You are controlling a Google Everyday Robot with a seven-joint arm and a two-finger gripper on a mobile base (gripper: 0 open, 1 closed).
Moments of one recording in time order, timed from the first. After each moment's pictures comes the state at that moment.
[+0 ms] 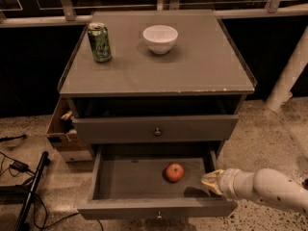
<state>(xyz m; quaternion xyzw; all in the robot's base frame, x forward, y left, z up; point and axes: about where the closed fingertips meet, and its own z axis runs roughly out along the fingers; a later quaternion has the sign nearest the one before) 0.480 -0.219 0.487 -0.41 0.84 0.12 0.34</state>
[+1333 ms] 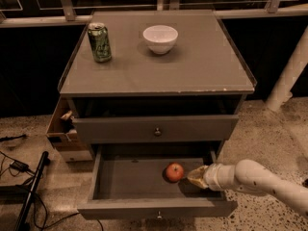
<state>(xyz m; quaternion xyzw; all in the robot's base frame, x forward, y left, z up) 0.528 -0.181 0.424 -0.44 0.81 0.18 0.34</state>
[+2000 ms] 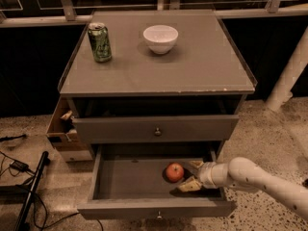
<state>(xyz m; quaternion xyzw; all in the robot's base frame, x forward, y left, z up) 0.541 -0.161 0.410 -0.45 0.80 0.20 0.34</state>
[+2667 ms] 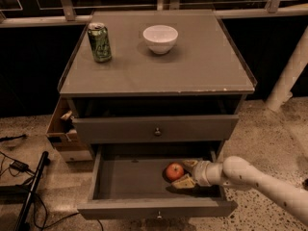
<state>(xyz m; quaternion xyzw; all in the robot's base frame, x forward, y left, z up) 0.554 -0.140 0.397 -0.45 0.79 0.23 0.36</state>
